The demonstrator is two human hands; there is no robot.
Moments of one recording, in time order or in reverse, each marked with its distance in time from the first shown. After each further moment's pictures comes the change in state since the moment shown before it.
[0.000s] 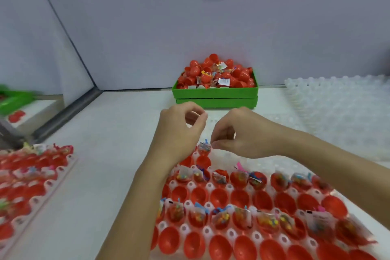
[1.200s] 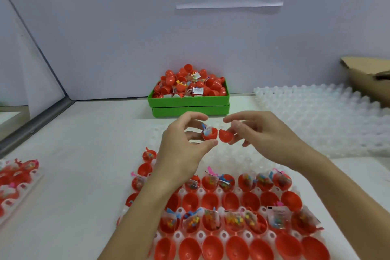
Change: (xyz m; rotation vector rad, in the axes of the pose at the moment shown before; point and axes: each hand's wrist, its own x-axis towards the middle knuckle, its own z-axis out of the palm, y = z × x) left_hand -0.024 0.036 0.033 -0.452 -0.122 -0.094; right_hand -0.070 0.026 -0.022 0.443 0.374 0.260
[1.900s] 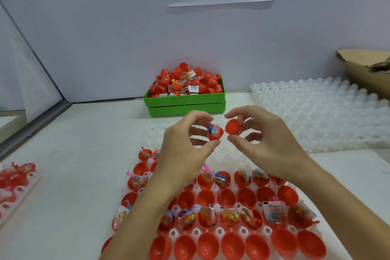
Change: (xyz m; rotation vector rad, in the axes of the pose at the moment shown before) left_hand -0.007 0.004 0.011 0.092 -0.052 0.166; right_hand -0.023 0.006 0.010 -0.027 0.220 -0.238
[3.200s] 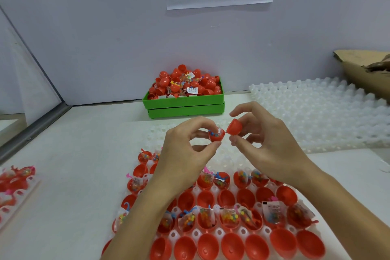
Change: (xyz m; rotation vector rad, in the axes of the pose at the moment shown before) left_hand -0.001 0.000 0.000 -0.012 -0.048 0.087; right_hand -0.005 0.002 -0.002 0.053 -0.013 -0.043
